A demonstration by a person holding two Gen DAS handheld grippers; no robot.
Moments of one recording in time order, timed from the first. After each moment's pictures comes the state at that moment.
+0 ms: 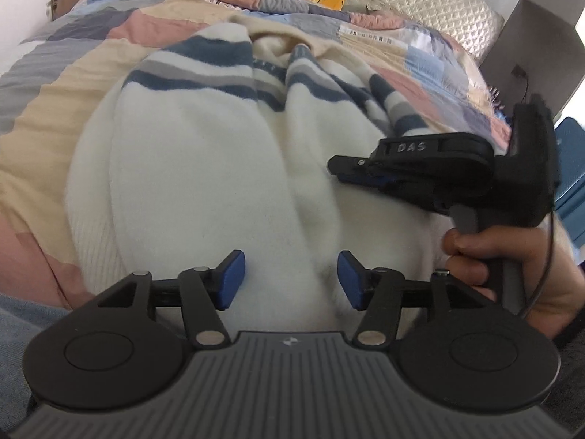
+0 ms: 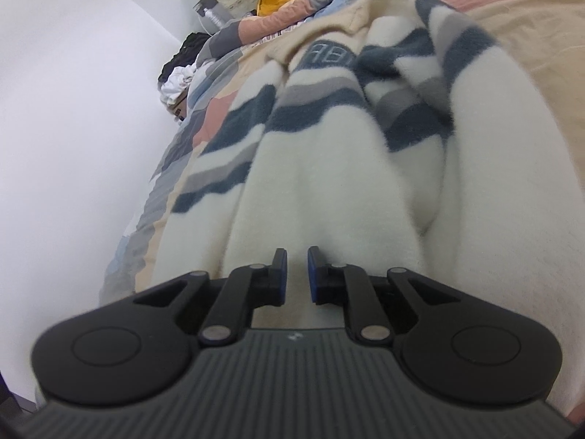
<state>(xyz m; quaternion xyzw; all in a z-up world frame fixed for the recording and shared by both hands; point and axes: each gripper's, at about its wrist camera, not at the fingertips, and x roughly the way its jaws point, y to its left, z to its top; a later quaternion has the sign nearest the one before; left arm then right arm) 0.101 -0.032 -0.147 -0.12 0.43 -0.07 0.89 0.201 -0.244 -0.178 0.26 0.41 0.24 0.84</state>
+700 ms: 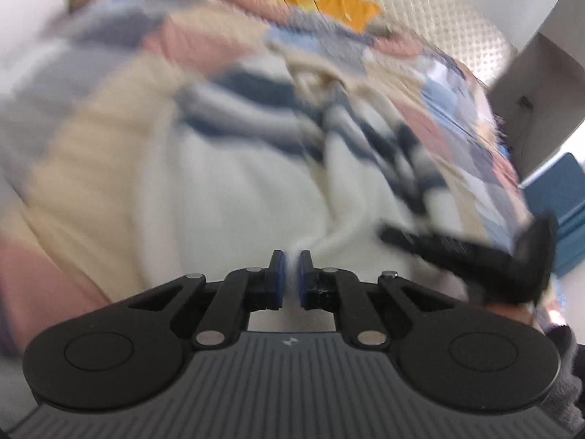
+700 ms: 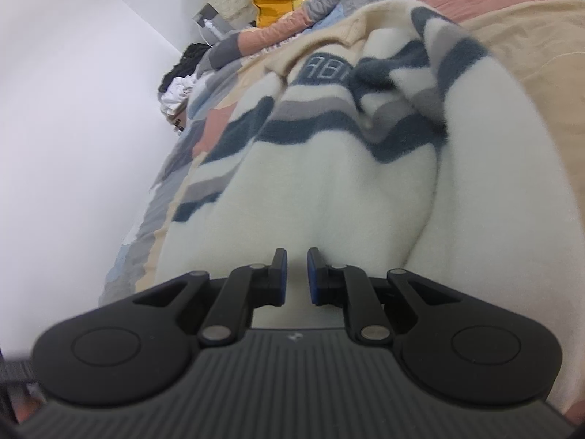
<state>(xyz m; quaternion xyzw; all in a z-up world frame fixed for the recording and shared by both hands) 0.140 0.074 -0.083 -0.16 0.42 -0.04 0.89 0.196 -0.245 -0.173 0.26 0.39 0.24 0.85</state>
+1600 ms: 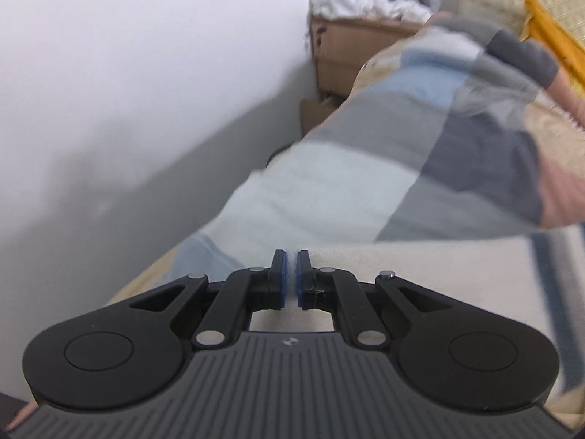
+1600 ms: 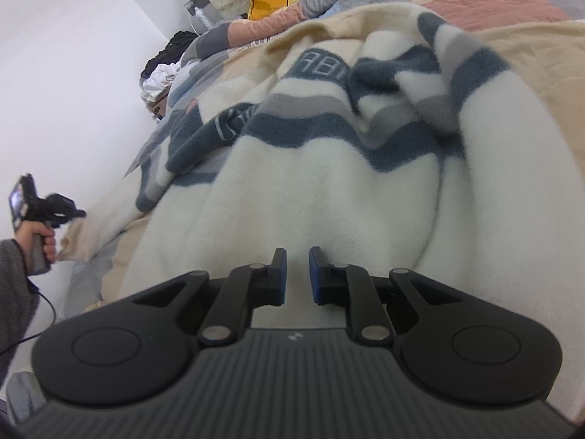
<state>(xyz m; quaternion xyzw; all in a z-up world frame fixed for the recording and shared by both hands) 0.326 0.426 -0.144 -0.09 0.40 0.32 0.85 0.210 -0.225 -0.180 0.21 0.40 0.21 0.87</state>
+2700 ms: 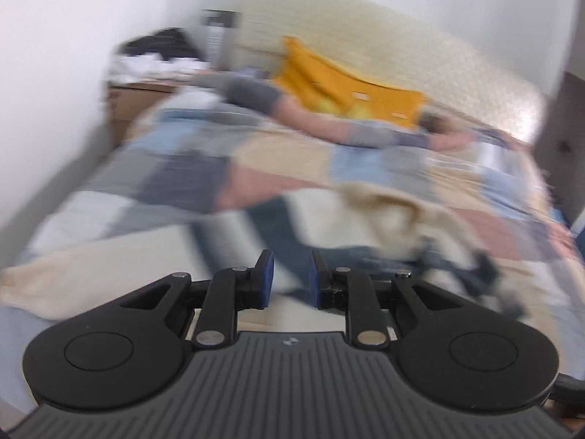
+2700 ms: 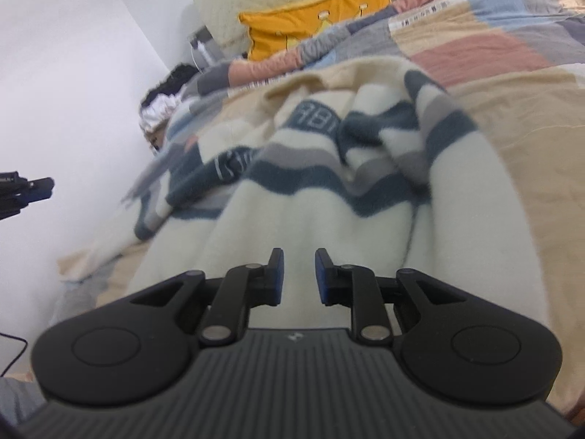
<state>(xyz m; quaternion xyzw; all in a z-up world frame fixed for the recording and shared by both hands) 0.233 0.161 -0.004 -0.10 0.31 -0.01 0.94 0.189 -0.243 -0.155 0.20 0.33 0.19 0.90</state>
